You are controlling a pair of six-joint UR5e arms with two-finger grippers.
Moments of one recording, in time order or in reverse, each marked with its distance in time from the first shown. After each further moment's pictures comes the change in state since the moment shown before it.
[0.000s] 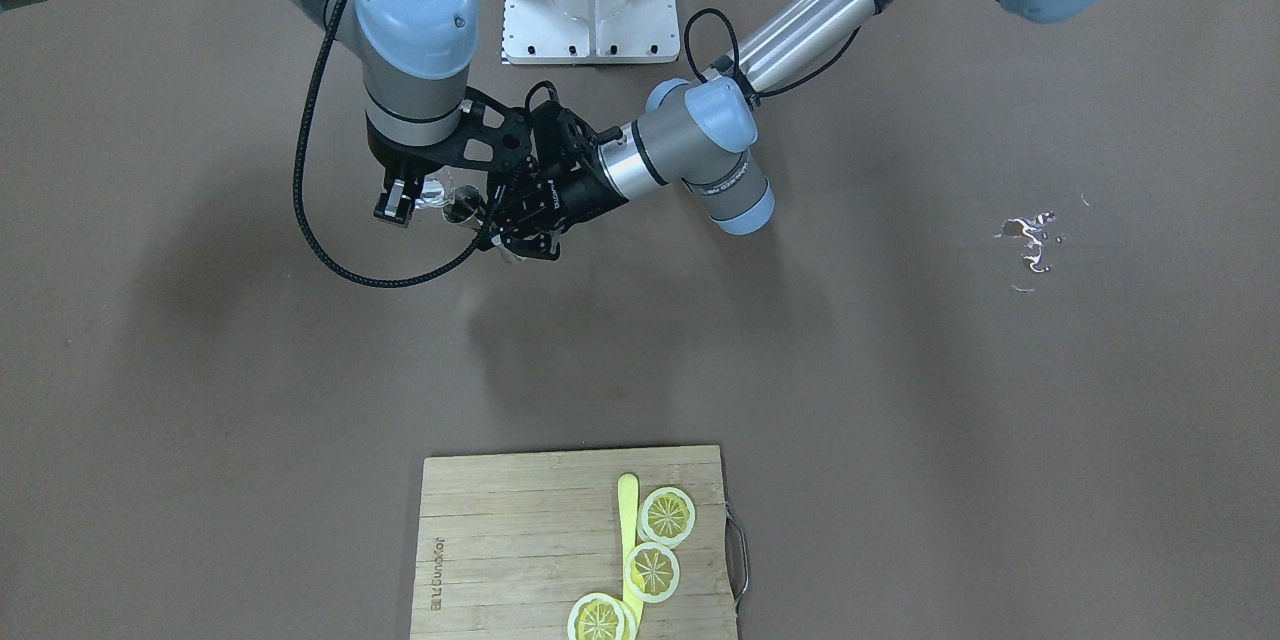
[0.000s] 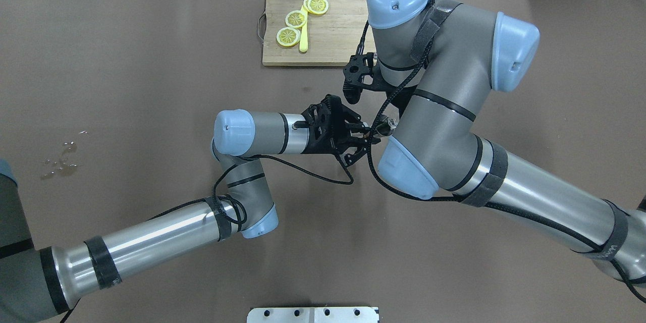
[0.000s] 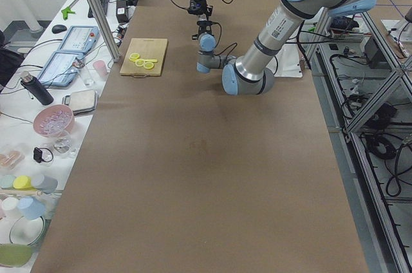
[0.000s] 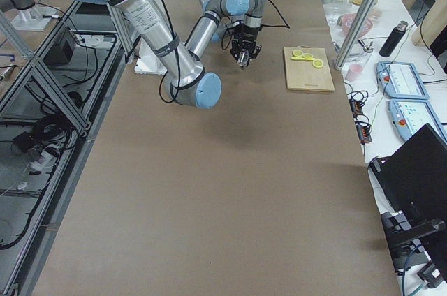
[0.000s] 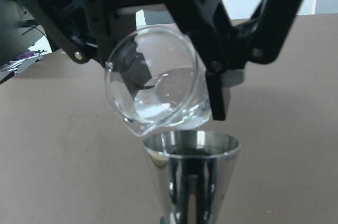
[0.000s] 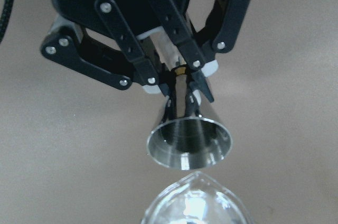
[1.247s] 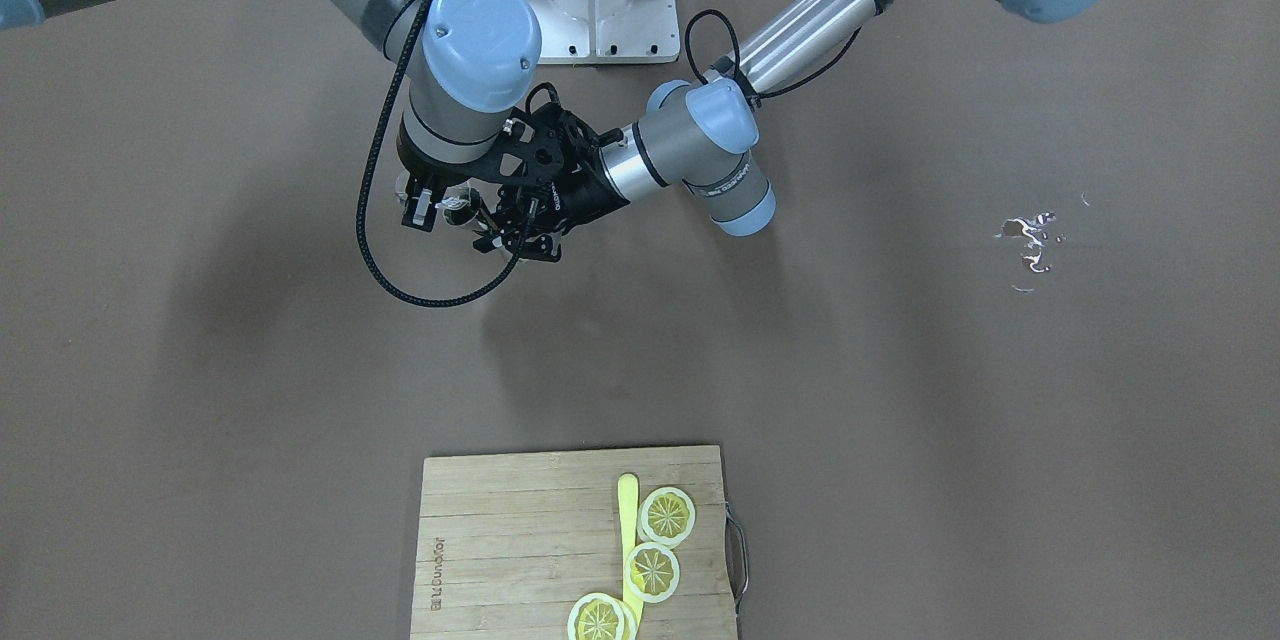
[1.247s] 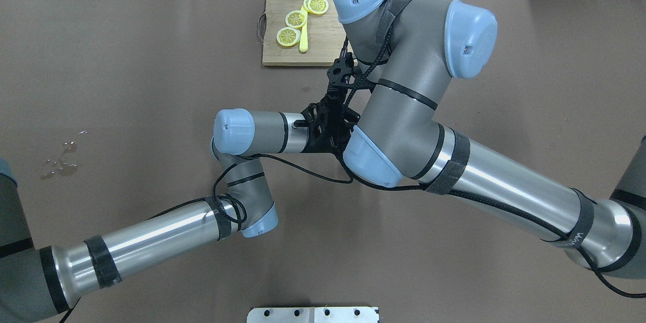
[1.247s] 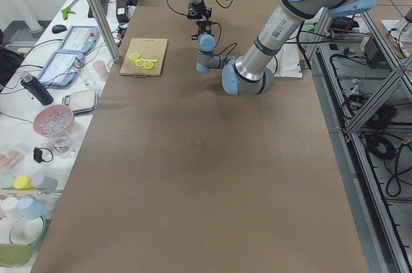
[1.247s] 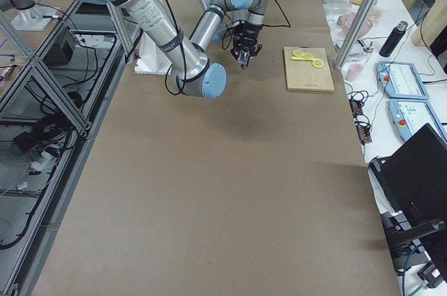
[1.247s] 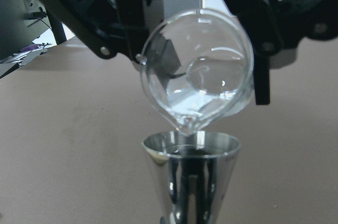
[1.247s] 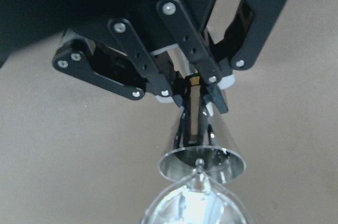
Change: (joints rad) left arm -0.001 -0.001 0.001 0.000 -0.001 -0.003; right arm -0.012 0.100 -0.110 -0.106 -0.013 -0.072
